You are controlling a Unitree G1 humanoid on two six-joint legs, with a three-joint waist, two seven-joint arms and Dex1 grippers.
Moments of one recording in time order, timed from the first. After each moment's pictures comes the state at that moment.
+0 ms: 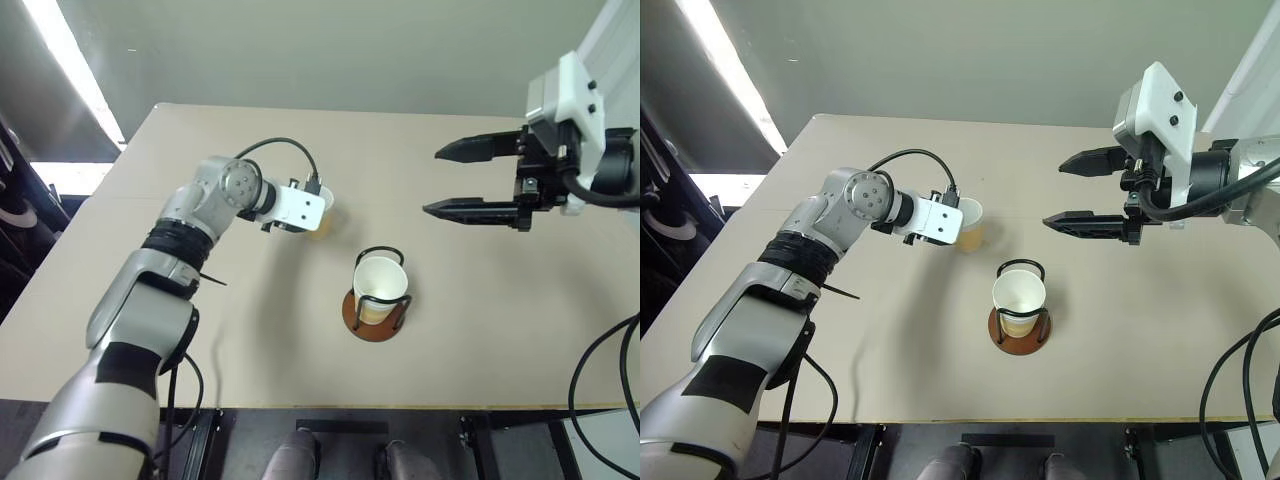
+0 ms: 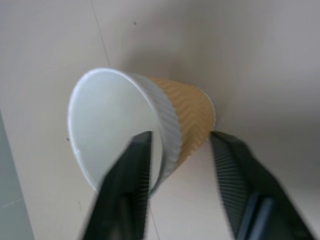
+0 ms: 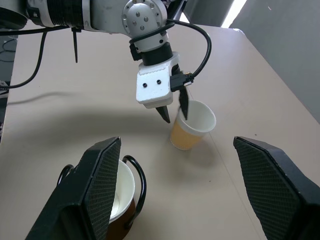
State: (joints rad) left arm -1.24 0.57 -0.48 0.89 0.48 -0.39 -1.06; right arm -0.96 -1.03 -0.03 -0.40 0.67 0.97 1.05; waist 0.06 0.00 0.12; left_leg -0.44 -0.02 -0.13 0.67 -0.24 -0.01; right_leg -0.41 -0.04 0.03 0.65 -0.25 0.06
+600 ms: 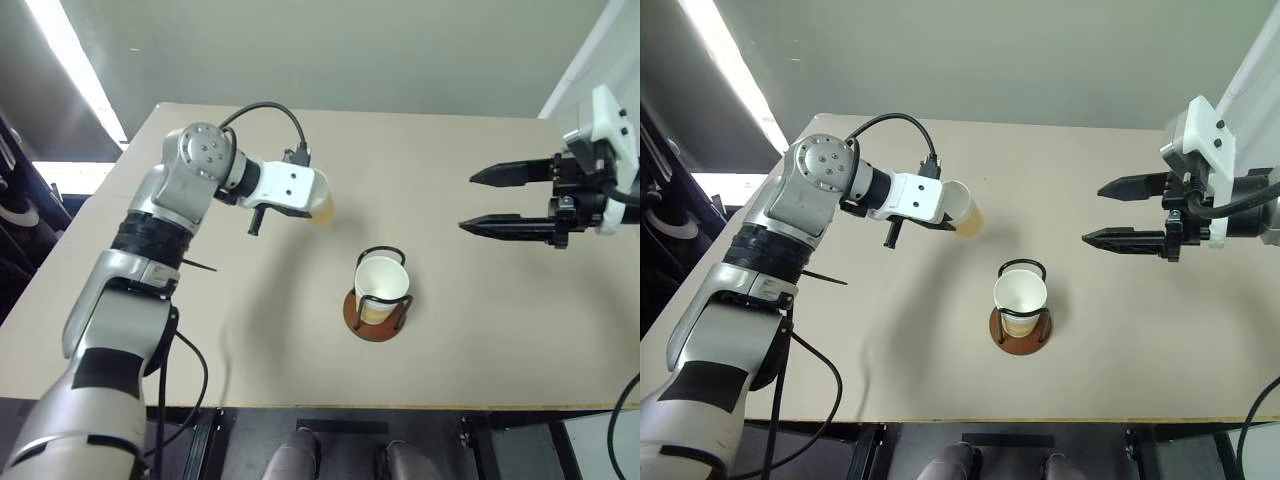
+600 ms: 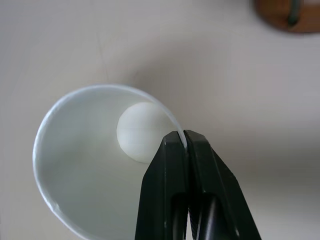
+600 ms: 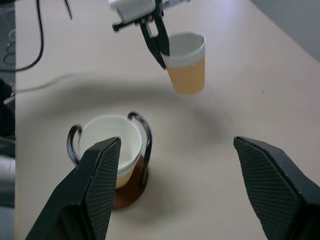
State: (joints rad) left arm -1.20 0.66 -0.34 0.52 0.16 -0.13 -1.46; right arm -0.73 -1.19 -0.15 -0.34 0.71 0.91 1.16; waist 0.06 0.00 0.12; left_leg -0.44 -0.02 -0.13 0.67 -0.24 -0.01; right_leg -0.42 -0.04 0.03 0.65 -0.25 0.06
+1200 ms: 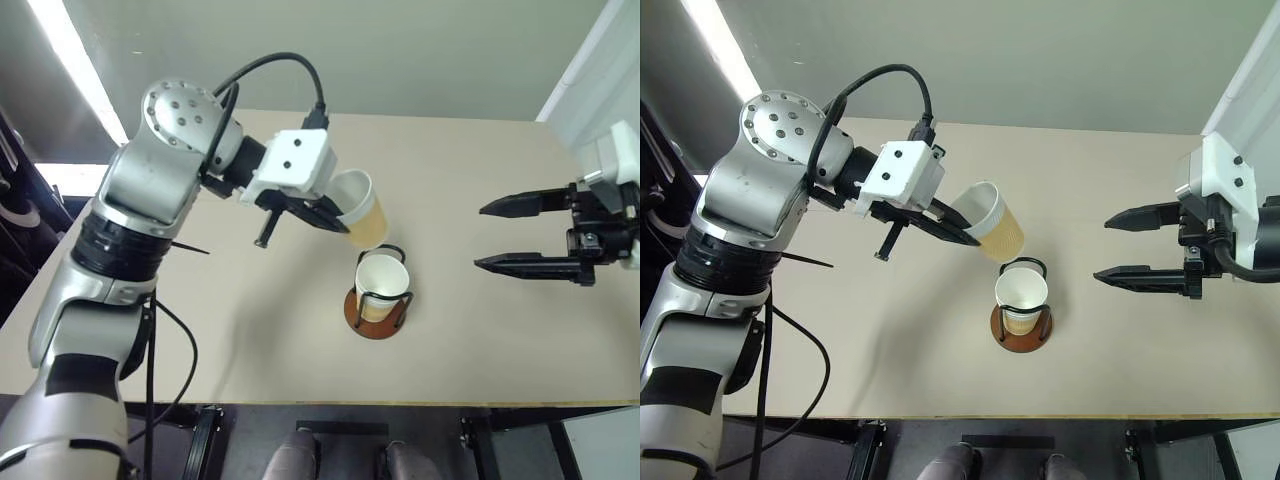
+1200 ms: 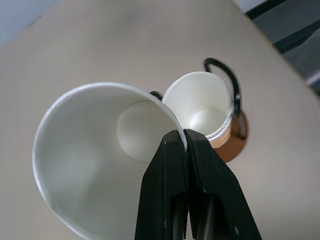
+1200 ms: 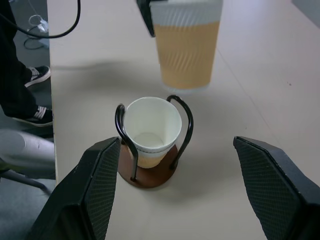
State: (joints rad) left arm -1.21 0.77 -0.37 0.04 -0.27 0.32 -1.58; right arm -0.59 -1.24 -0.31 -0.48 0.85 0.96 1.15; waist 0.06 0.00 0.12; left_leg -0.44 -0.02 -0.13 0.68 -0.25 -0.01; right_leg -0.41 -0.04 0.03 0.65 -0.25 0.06
